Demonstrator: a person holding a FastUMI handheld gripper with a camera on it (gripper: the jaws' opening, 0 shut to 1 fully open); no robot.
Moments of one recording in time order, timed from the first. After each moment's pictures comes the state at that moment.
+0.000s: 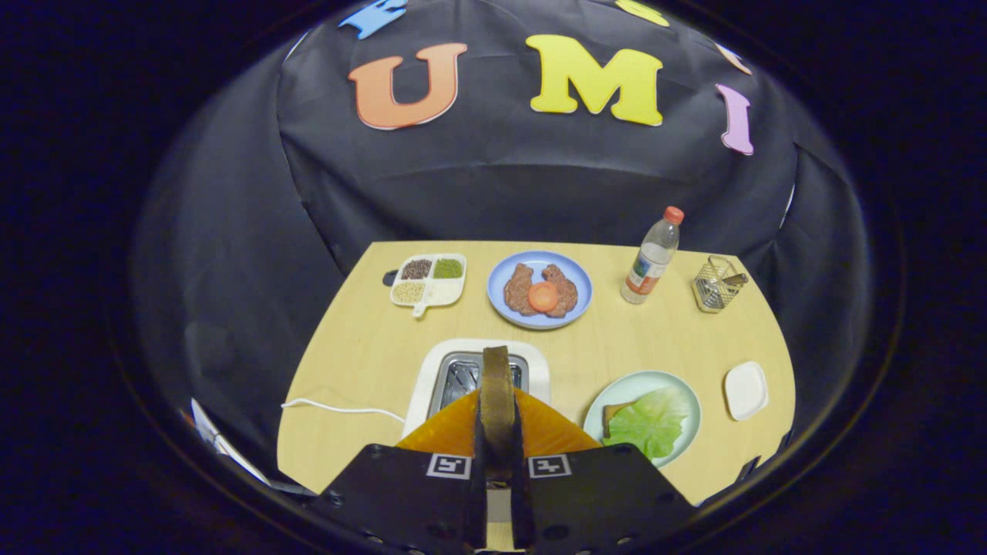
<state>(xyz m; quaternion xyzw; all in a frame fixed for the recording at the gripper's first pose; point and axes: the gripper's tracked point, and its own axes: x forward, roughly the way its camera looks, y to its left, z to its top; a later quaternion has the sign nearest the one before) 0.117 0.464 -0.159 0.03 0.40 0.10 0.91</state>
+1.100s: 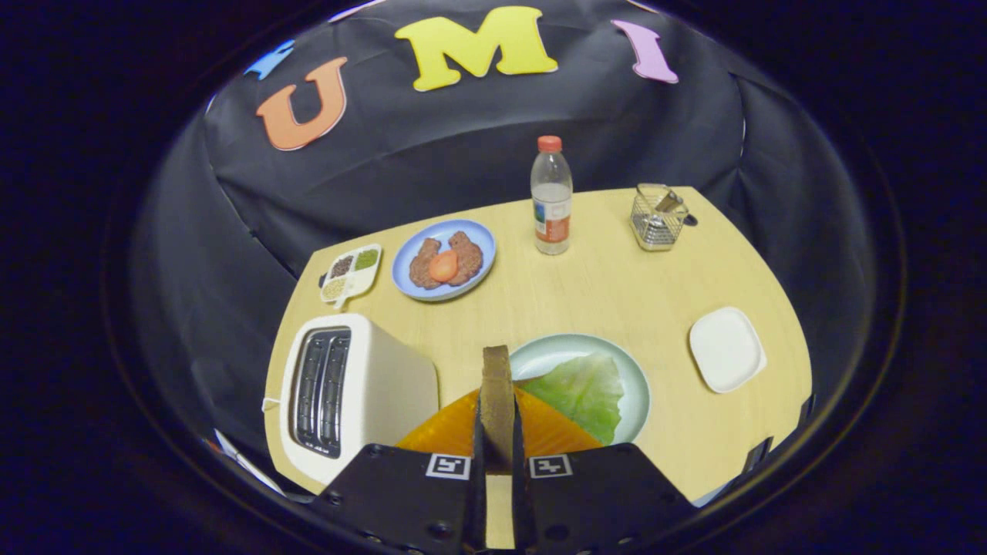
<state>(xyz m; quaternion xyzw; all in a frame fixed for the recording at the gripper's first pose) 0.126 0.313 -0.248 0.11 0.46 0.05 0.88</state>
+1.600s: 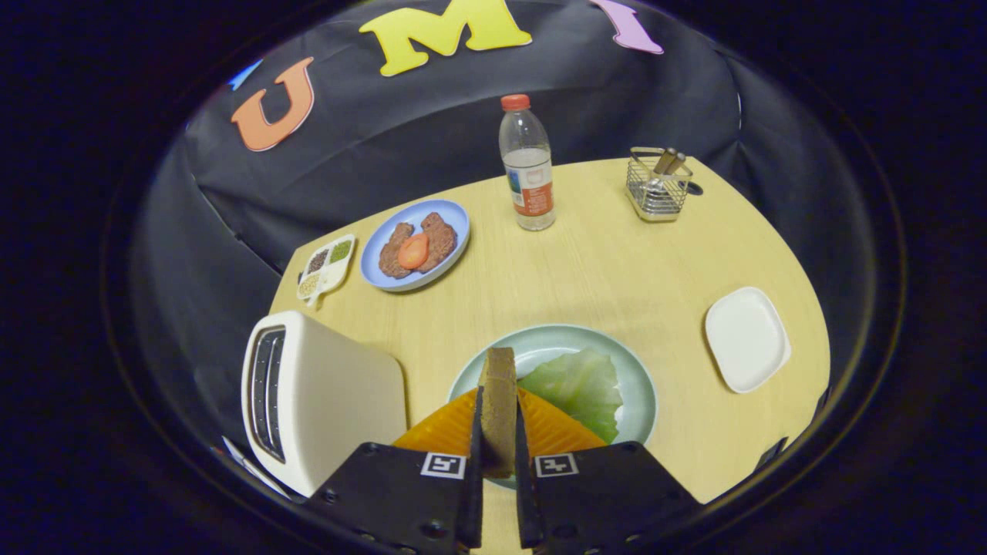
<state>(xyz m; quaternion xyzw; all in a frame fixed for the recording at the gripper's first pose) 0.150 0.286 -0.292 0.13 0.48 0.06 0.86</state>
